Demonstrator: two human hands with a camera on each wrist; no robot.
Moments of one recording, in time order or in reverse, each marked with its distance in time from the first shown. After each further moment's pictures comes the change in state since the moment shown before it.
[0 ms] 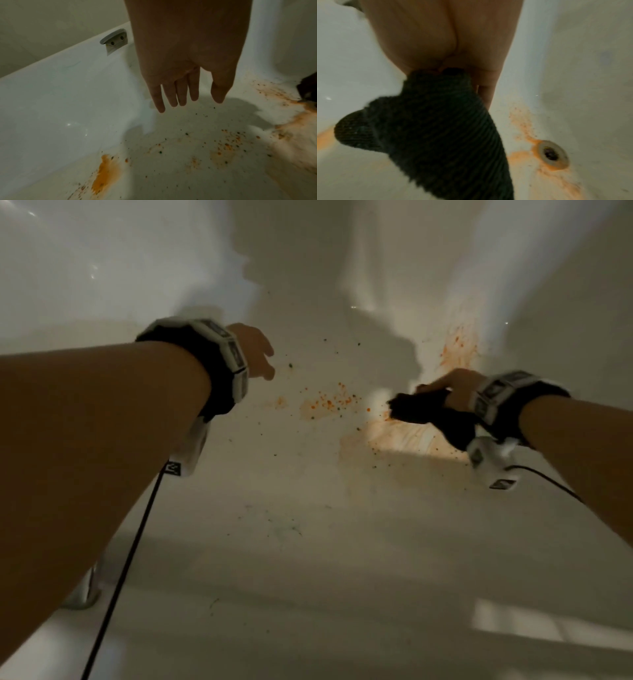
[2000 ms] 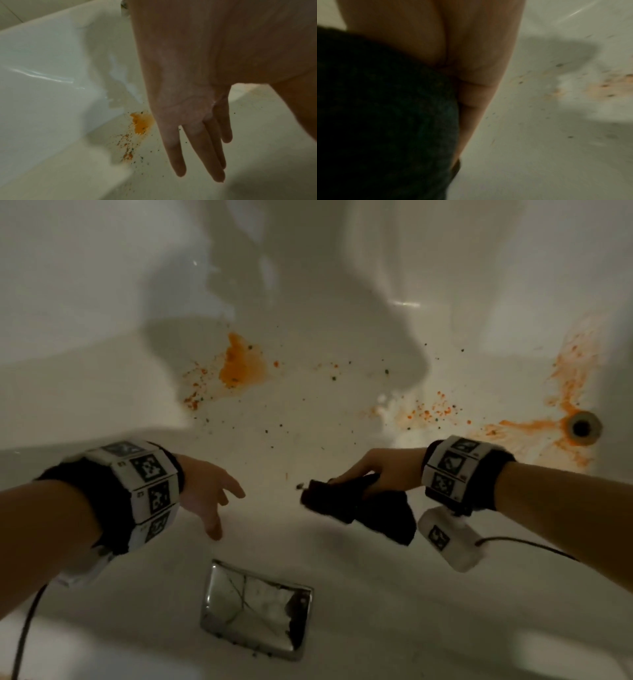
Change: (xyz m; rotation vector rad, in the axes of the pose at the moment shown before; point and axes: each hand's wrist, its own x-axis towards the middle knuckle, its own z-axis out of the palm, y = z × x) left_hand -0.088 -0.244 0.035 0.095 -0.890 -0.032; right_hand -0.014 -0.276 0.147 -0.081 -0.728 -0.478
